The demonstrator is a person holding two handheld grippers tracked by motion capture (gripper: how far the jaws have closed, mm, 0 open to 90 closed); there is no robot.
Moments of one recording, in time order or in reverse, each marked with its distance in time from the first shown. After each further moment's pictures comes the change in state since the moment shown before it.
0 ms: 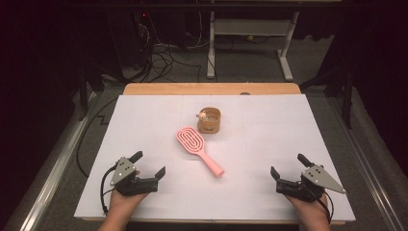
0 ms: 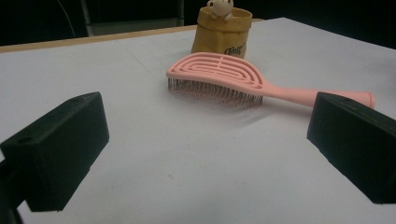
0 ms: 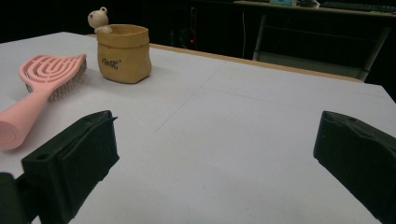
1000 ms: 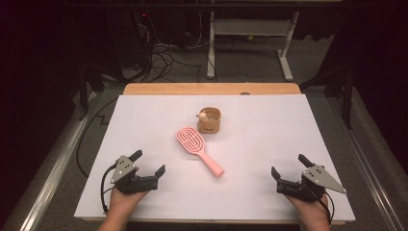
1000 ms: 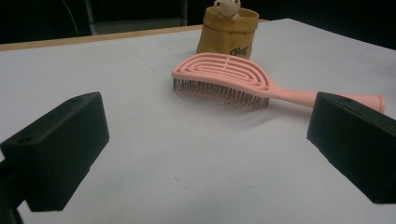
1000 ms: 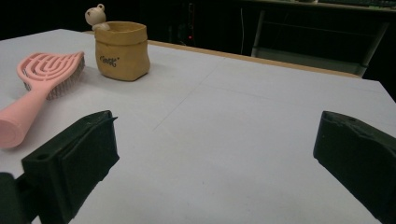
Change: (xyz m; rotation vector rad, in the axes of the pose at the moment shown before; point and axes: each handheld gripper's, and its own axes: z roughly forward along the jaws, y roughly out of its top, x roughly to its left) left arm 0.003 0.000 0.002 -0.005 0.007 -0.020; right arm 0.000 0.002 -0.002 0.018 -0.007 0.004
